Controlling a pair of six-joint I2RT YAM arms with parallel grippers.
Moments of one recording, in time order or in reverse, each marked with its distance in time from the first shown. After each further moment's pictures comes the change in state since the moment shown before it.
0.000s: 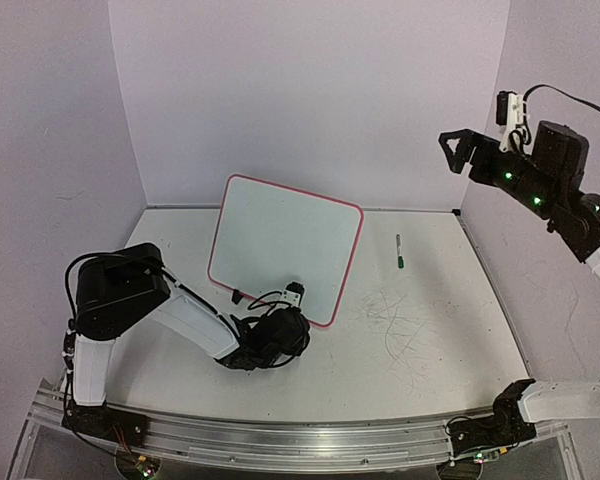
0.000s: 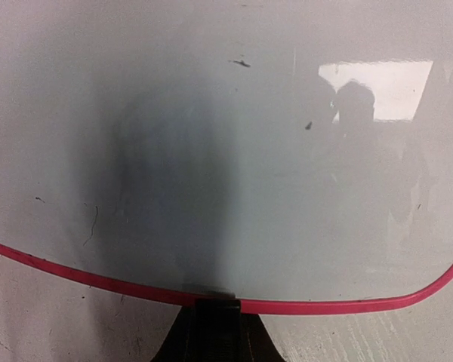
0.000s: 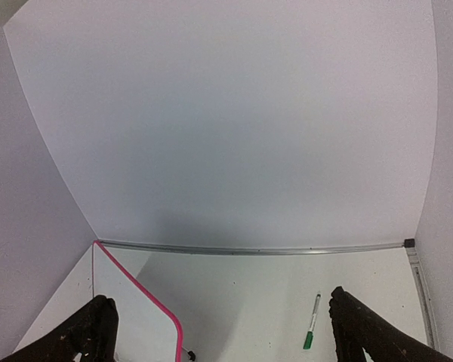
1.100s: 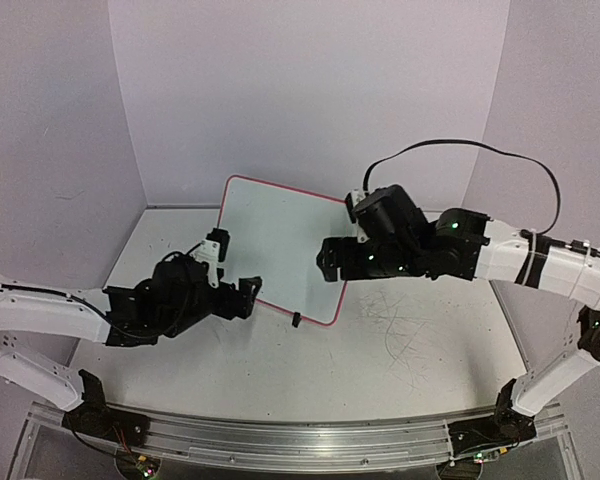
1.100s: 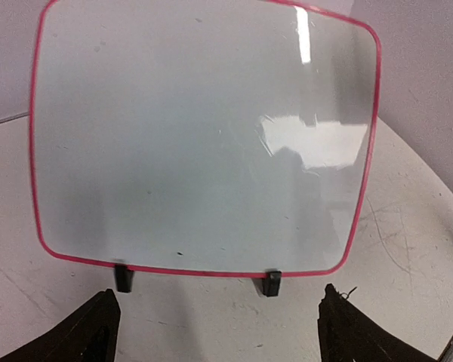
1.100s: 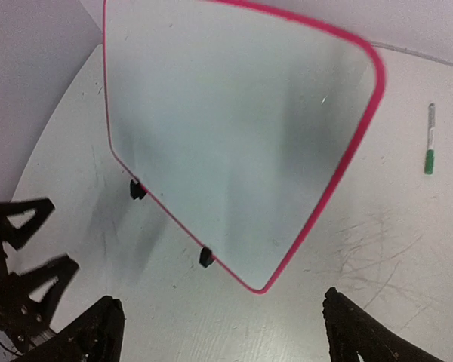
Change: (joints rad) left arm 0.099 -0.838 -0.342 -0.184 0.120 0.114; right arm 0.531 0.466 0.027 -0.263 0.171 0.388
